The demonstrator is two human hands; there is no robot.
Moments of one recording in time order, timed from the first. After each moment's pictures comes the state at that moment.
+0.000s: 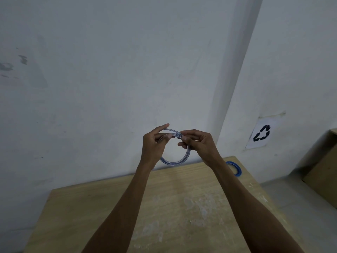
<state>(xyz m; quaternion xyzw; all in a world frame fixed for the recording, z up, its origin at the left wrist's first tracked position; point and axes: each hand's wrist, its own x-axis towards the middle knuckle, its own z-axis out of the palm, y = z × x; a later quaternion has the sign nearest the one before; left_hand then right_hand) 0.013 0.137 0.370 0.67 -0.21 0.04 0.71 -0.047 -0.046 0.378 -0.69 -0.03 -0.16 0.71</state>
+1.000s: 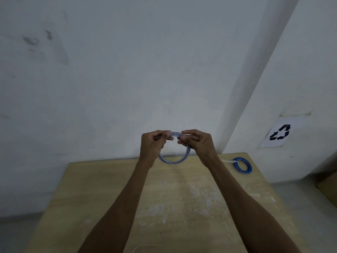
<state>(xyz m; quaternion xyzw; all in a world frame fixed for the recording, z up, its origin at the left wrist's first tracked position) 0.004 0.178 0.334 0.66 -0.11 0.01 0.75 -0.040 -0.006 0.346 -0.68 -0.01 -0.11 0.73</state>
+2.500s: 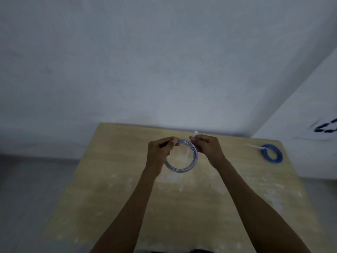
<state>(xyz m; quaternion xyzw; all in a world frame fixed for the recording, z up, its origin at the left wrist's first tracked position) -0.070 0.242 0.239 0.64 0.02 -0.01 0.77 -0.053 0.041 0.253 -0.72 0.10 0.04 0.69</state>
